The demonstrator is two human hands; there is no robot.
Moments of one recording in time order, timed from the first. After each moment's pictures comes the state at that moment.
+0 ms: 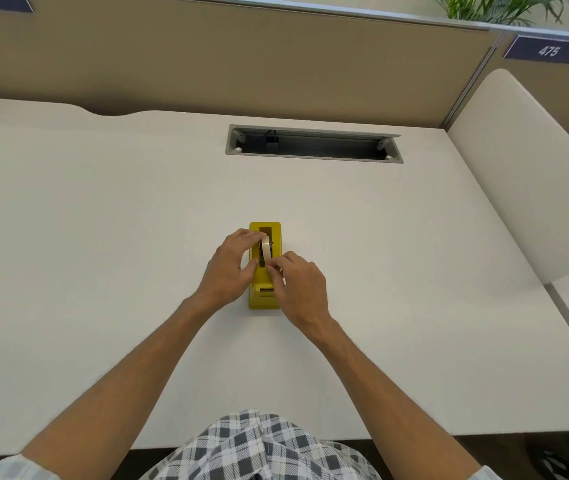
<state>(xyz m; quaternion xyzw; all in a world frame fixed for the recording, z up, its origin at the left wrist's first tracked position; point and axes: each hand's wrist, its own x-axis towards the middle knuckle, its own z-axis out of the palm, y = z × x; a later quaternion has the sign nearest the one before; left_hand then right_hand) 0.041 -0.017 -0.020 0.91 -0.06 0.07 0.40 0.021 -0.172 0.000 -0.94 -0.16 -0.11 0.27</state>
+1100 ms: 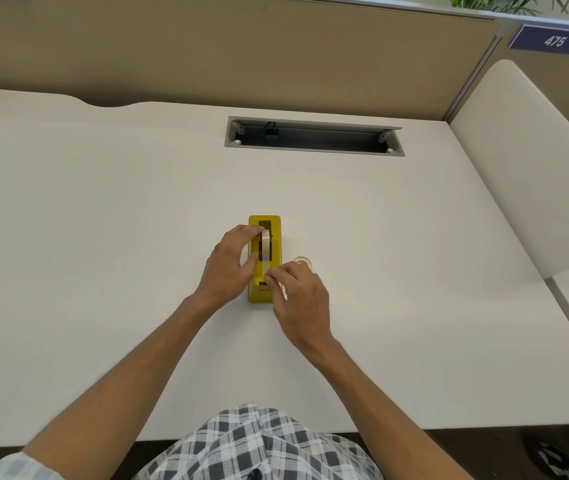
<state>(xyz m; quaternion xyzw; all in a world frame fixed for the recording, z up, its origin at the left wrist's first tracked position) 0.035 -0.021 -0.023 0.91 -0.06 0.09 0.40 -0.013 -0.178 -0.003 -0.92 -0.16 -0.16 0.31</state>
